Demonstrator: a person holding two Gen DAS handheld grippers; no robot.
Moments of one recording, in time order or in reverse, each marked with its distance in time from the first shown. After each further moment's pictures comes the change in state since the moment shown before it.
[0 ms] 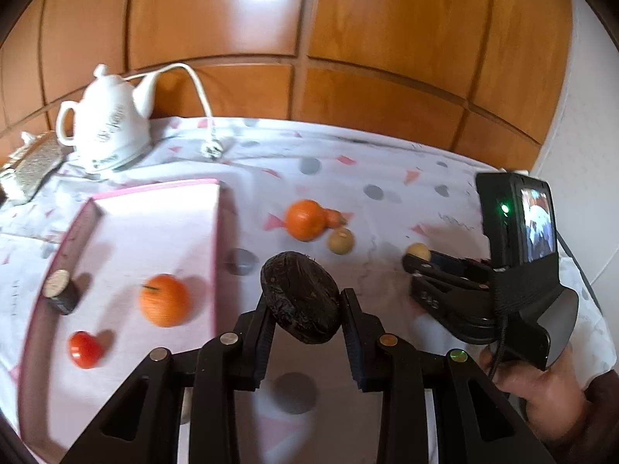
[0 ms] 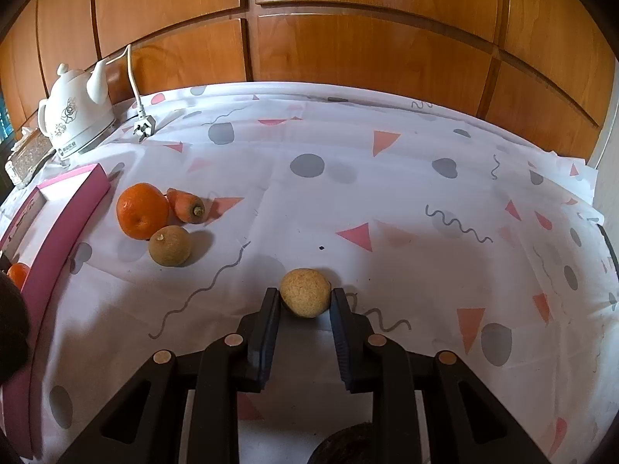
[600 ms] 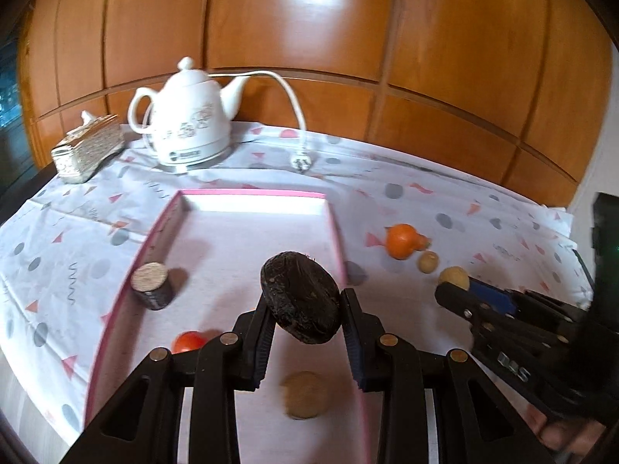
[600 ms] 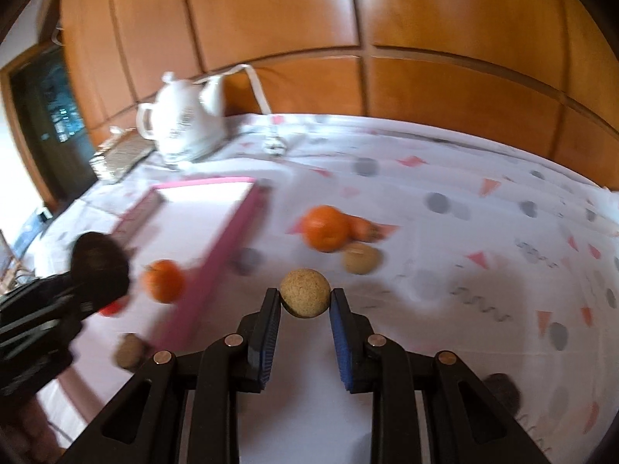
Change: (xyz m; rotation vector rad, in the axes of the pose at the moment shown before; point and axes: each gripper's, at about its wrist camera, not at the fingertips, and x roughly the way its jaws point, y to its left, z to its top) left arm -0.030 0.078 0.000 -0.117 -0.046 0.138; right arm -0.066 0.084 -0.004 -0.086 -0.077 0.290
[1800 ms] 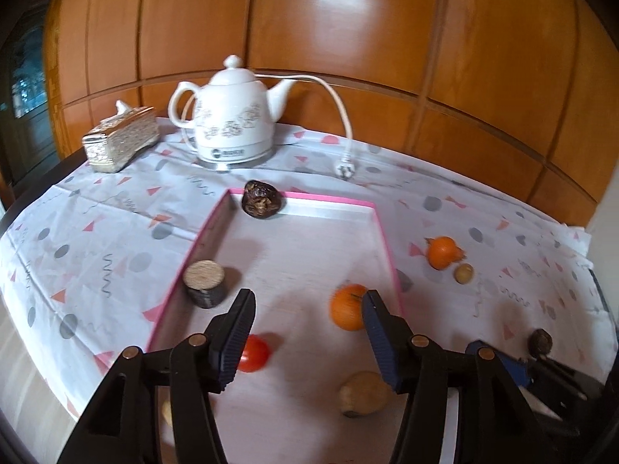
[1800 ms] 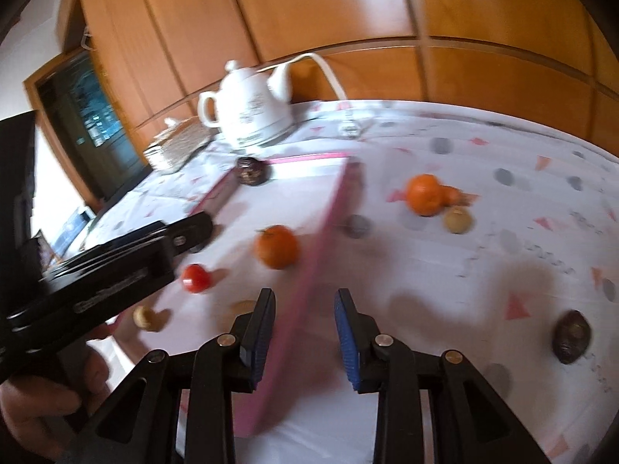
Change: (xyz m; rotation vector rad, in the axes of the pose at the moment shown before) left arm -0.012 0.027 -0.003 -0.045 -0.012 0.055; right arm -0.017 0.051 -0.027 0.036 0.023 0.133
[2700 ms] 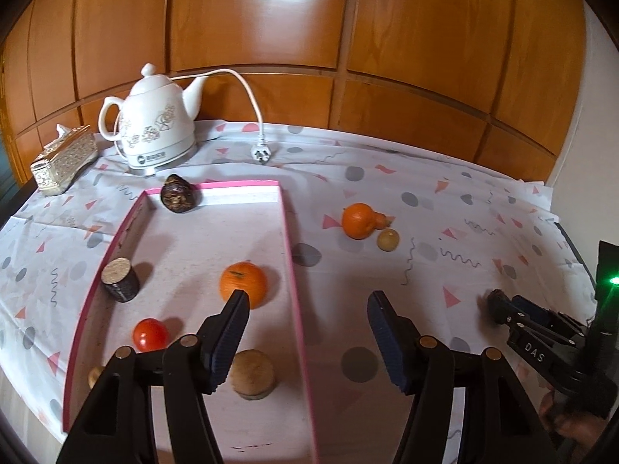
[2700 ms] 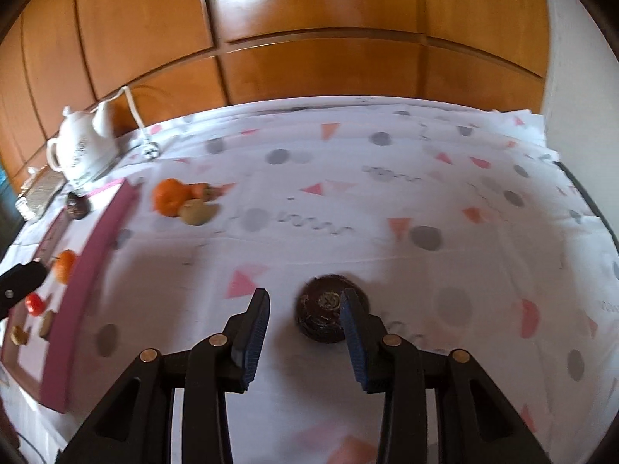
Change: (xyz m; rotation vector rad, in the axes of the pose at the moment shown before) left arm -0.001 -0.068 -0.014 0.138 0.040 -0.130; right arm -0.048 -0.135 -0.032 0.214 -0.047 -0.459
